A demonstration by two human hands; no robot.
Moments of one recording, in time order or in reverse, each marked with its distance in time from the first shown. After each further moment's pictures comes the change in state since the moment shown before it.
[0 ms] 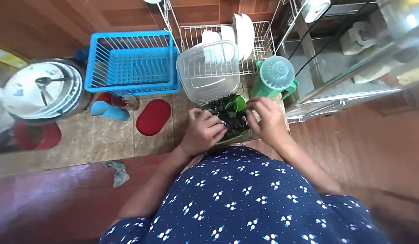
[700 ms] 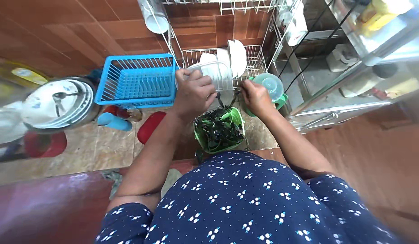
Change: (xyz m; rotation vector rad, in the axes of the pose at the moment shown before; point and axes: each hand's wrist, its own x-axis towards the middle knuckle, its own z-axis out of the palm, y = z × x) left_hand 0.113 -0.045 -0.039 0.277 0.013 0.021; right_hand 0.075 0.073 0.021 -0.028 0.061 -0.066
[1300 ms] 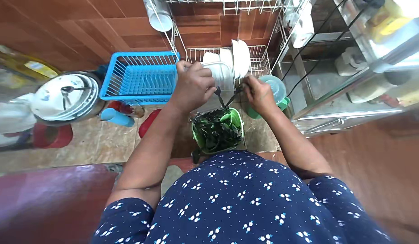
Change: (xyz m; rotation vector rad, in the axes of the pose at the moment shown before) left_hand 0.023 -0.010 0.003 0.003 -0.076 -0.026; right_hand 0.009 0.018 -0.007 0.101 0.014 0.003
